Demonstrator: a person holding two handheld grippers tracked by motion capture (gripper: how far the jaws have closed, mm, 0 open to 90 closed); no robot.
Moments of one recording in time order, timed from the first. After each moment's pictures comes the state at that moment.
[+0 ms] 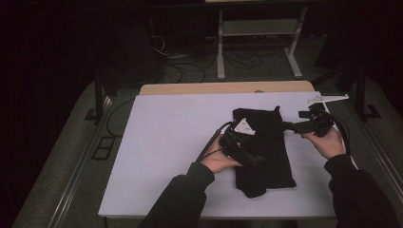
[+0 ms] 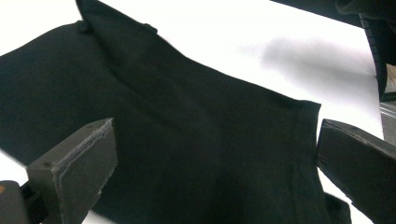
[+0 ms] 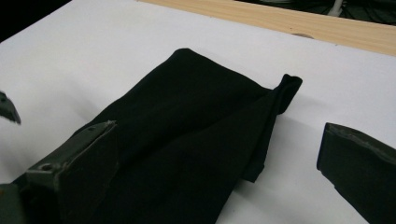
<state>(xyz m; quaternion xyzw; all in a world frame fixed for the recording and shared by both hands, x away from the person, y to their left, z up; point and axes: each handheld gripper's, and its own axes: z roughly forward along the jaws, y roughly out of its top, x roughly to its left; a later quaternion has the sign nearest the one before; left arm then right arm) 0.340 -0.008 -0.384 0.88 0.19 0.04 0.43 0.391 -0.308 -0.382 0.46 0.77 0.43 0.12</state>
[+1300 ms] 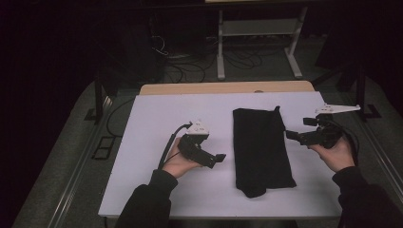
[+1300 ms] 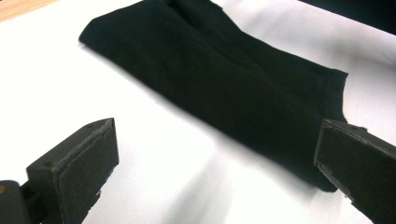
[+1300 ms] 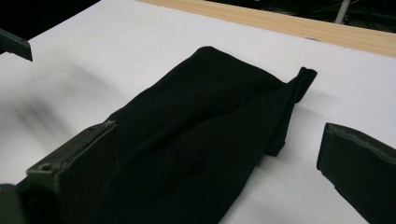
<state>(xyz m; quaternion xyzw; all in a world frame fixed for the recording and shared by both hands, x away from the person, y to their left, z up) 0.334 0.102 -0.387 0.85 0.26 0.06 0.45 0.348 -0.308 -0.372 0.44 0.77 0.45 0.13</state>
